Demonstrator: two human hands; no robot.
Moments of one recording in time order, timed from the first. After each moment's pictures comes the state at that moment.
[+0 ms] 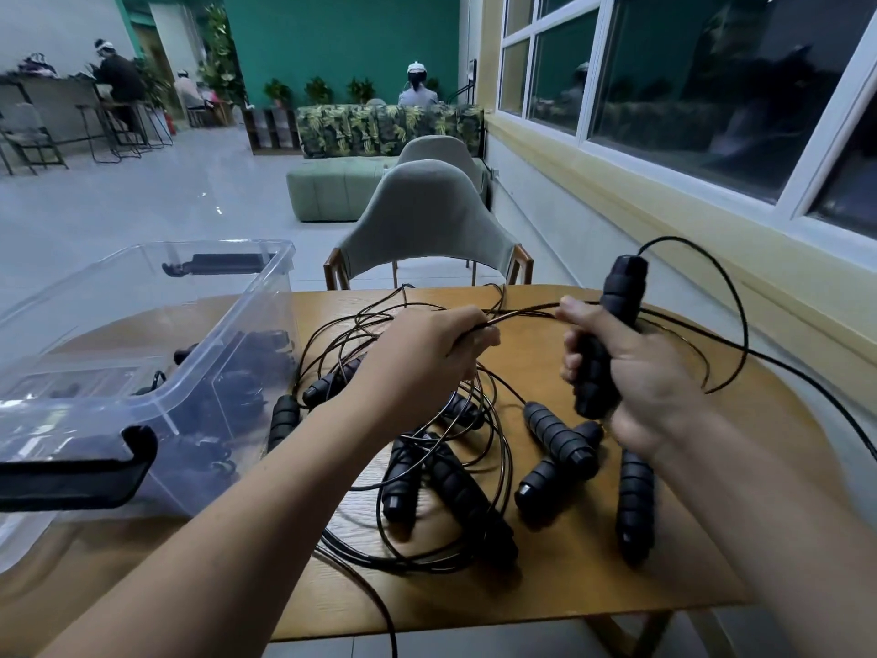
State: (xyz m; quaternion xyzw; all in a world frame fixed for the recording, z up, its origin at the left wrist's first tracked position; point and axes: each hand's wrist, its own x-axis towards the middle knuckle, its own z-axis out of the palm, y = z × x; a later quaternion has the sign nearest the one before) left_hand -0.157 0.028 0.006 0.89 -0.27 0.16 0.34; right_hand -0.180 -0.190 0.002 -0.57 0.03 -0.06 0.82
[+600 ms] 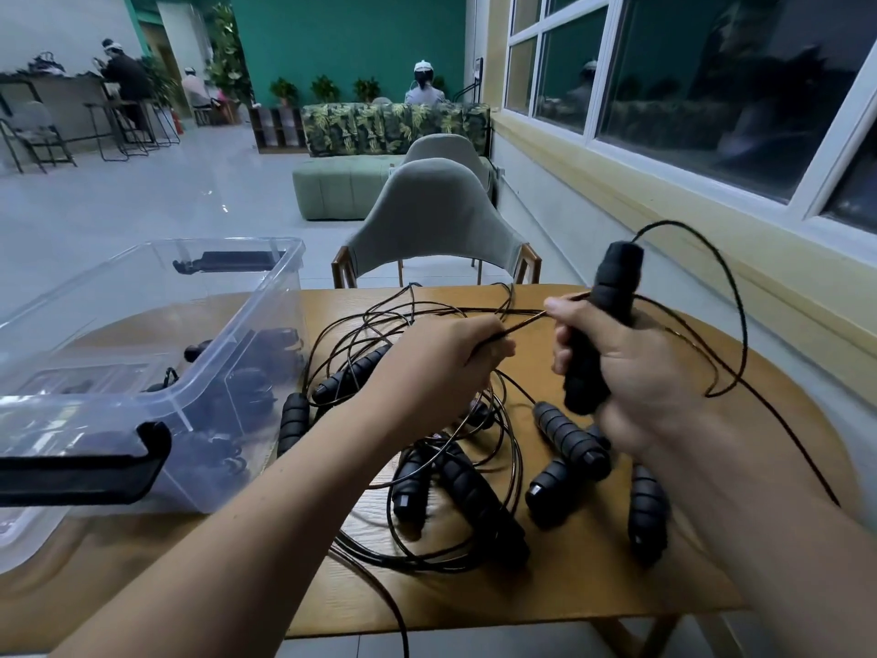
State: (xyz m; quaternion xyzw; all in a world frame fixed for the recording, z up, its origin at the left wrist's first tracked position) left_hand -0.158 0.028 0.000 0.89 -0.29 0.16 0.32; right_hand -0.183 -0.167 0.010 -0.57 -0.01 -0.08 0.82
